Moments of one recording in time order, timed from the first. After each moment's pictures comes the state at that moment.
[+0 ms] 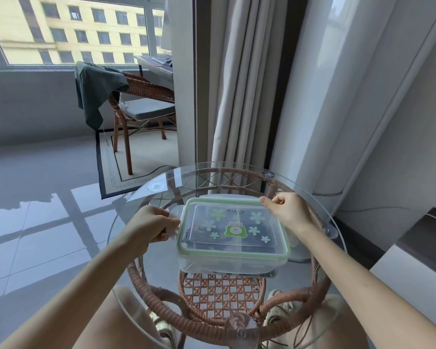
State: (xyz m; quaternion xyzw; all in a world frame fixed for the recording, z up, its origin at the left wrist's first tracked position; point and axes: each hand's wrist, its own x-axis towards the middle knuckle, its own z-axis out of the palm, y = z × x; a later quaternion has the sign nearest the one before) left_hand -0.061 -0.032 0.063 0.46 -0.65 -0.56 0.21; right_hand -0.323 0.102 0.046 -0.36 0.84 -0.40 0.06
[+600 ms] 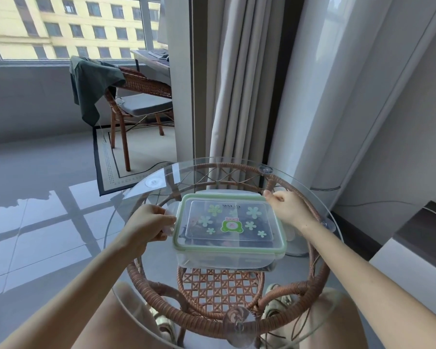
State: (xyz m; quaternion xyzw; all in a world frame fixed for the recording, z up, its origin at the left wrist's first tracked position) left_hand -0.063 -0.033 0.051 0.48 -0.67 -0.53 0.21; right_hand -0.321 0.111 0.050 -0.39 0.86 -0.32 0.10
